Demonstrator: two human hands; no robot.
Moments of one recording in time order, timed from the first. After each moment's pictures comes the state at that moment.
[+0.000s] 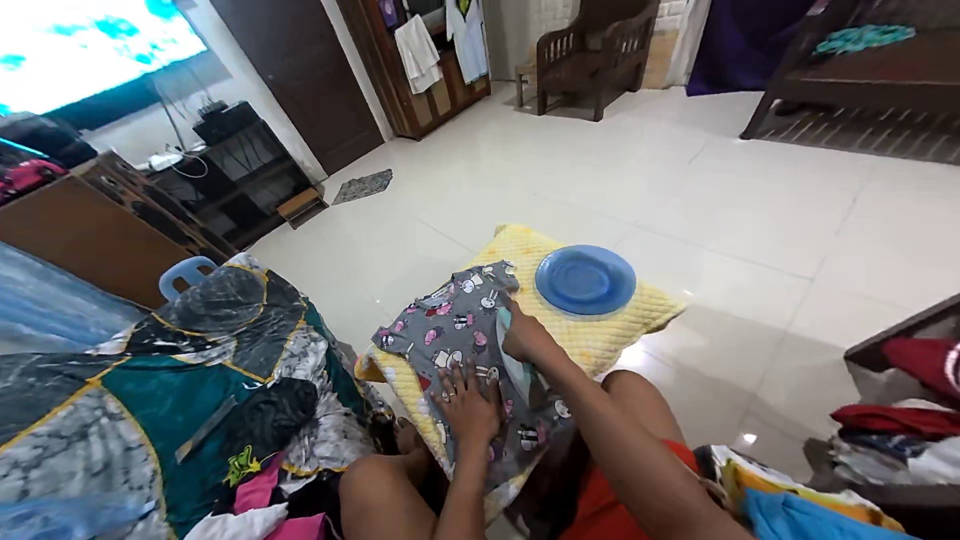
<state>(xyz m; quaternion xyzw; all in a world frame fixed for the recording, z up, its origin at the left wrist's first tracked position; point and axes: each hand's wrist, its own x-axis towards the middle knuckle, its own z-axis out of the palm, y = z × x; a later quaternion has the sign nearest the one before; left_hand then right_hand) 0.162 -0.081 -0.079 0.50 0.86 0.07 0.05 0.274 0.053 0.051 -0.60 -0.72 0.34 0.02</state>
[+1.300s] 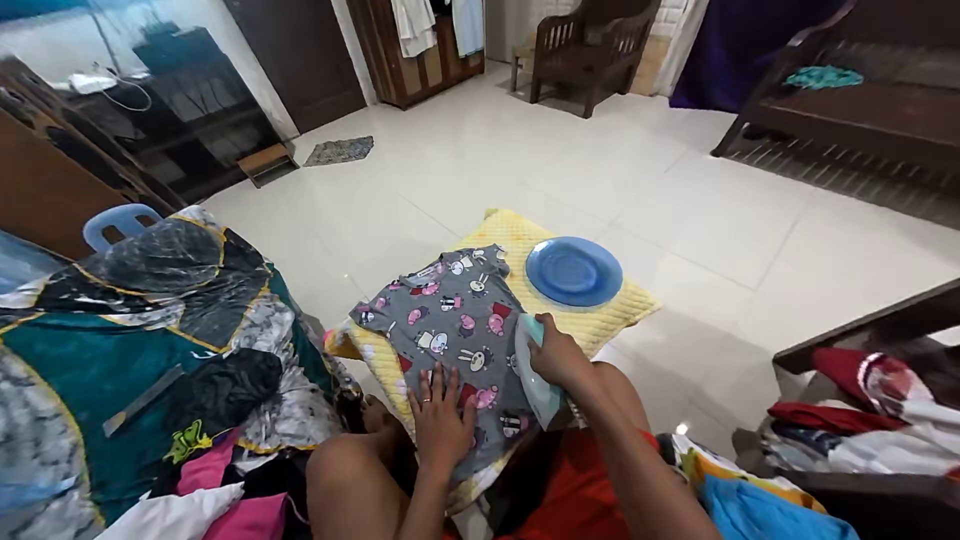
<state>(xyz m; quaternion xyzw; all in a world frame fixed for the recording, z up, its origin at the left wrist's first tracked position) 0.142 -0.142 -0.088 0.58 0.80 0.13 0.05 0.334 0.003 0.053 -0.64 -0.70 0.31 0.01</state>
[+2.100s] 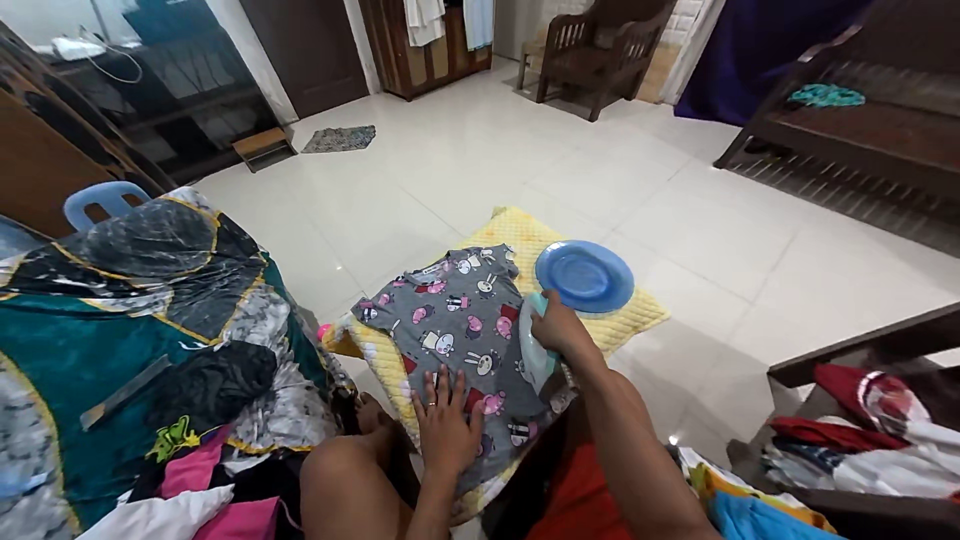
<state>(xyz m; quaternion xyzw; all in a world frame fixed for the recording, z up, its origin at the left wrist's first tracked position) 0.141 -0.140 -0.086 0.58 0.80 0.12 0.08 0.306 0.061 0.054 -0.67 -0.68 0.30 0.04</state>
